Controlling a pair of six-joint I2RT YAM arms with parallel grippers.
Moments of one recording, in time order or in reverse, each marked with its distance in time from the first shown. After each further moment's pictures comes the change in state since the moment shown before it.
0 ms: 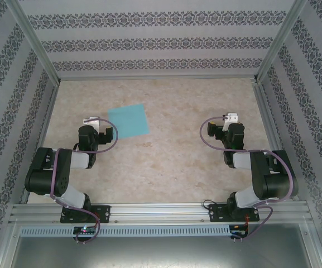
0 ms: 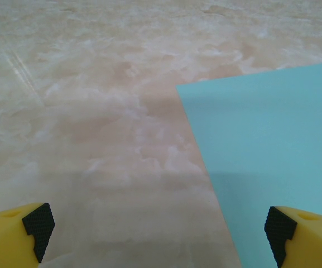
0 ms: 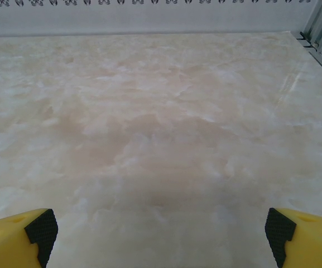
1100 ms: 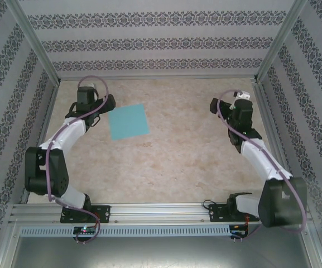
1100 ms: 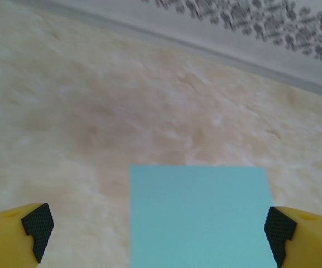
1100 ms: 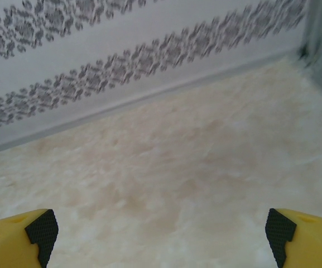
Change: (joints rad) left arm -0.042 0.018 0.703 -0.881 0.067 -0.355; right arm 0.037 -0.225 0.425 -0.685 -0.010 0.354
